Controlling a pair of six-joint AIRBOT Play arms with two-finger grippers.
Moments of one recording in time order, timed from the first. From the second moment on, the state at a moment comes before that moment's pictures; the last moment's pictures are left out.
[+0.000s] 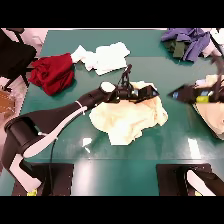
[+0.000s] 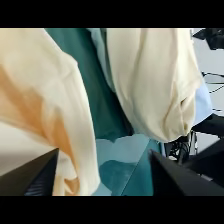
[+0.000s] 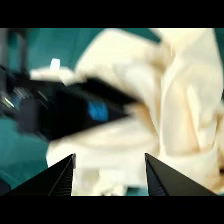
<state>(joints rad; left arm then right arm) -0.73 -1.81 1.54 0.13 -0.58 -1.19 -0.21 -0.91 0.92 -0.81 1.32 1.27</state>
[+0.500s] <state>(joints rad) -0.43 -1.71 1.63 0.69 -1.09 -1.42 -0.49 -1.00 0.49 -0.54 1.35 1.11</state>
